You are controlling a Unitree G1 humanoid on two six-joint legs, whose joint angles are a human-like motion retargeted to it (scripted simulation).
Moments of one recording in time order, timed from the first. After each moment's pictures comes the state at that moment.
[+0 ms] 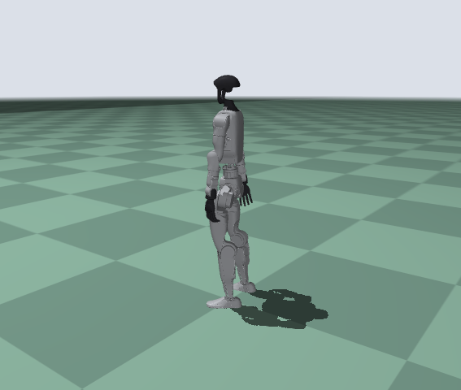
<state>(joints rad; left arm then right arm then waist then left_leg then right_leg) -0.14 0.11 0.00 1.56 0.67 0.05 -0.07 0.01 -0.12 -0.12 1.69 -0.46 -0.06 -0.01 -0.01 -0.01 0.00 -0.01 -0.02 0.22 0.01 -0.07 0.02 0.04 -0.12 -0.29 0.04 0.04 0.08</state>
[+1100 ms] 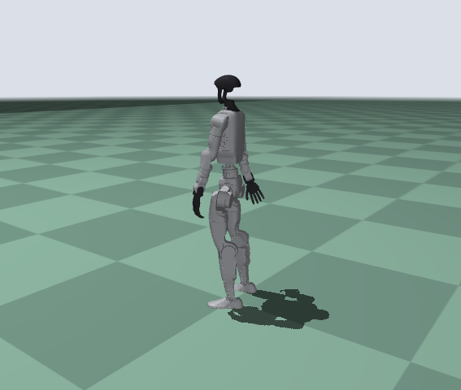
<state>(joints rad) -0.25 0.13 -0.02 1.50 0.72 -0.04 -0.18 0.05 -0.14 -0.07 1.70 -0.51 0.16 0.00 -0.04 -0.02 -0.03 0.01 0.00 0.25 0.00 -0.08 0.01 0.03 -0.09 -0.20 0.03 0.04 0.07</state>
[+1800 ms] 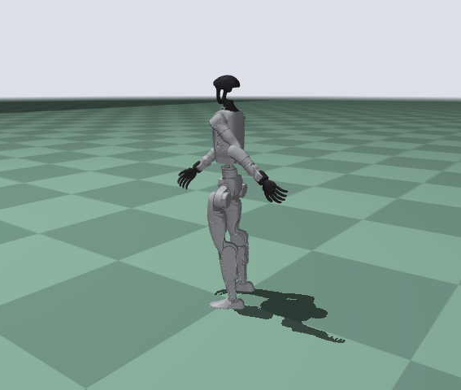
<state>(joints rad) 0.67 0.16 0.28 1.70 0.55 0.15 0.23 -0.50 0.05 0.19 1.21 -0.44 -0.09 0.10 0.01 0.03 -0.03 0.07 0.05 0.36 -0.02 -0.13 0.00 -0.04 -0.03 -0.05 0.05 0.07 0.07</state>
